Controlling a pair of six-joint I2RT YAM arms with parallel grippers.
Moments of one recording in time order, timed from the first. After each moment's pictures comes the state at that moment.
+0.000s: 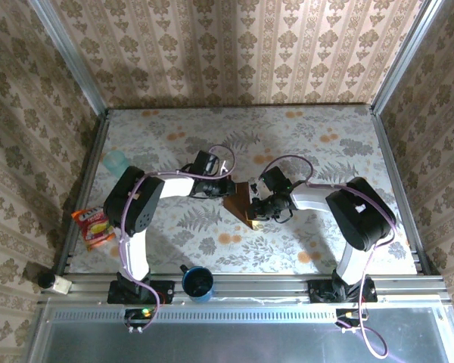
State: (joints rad) left arm -0.57 1.95 1.04 -0.01 0.51 -0.56; right arm 0.53 1.78 0.84 -0.23 -0.53 0.49
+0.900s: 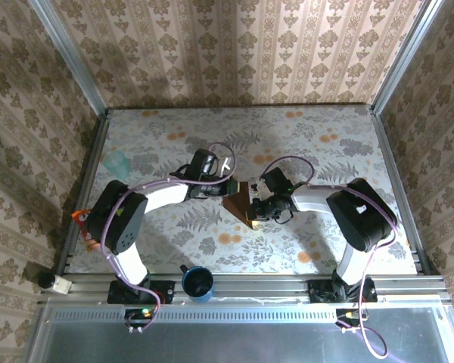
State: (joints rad) left arm -0.64 1.75 0.96 0.00 0.52 -0.52; right arm 0.54 1.76 0.82 -0.18 -0.53 0.50
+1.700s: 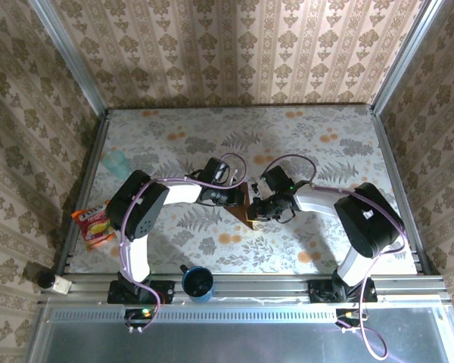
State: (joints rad) left arm -0.68 1.93 1.01 -0.03 0.52 -0.52; right arm 0.54 1.68 0.84 -0.26 -0.58 0.54
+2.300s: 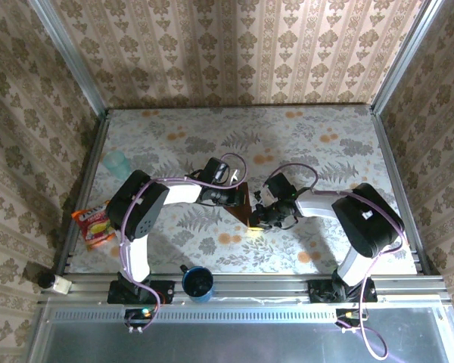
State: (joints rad) left arm -0.68 1.93 1.01 -0.03 0.52 -0.53; right arm 0.54 1.70 0.74 -0.19 -0.64 0.60
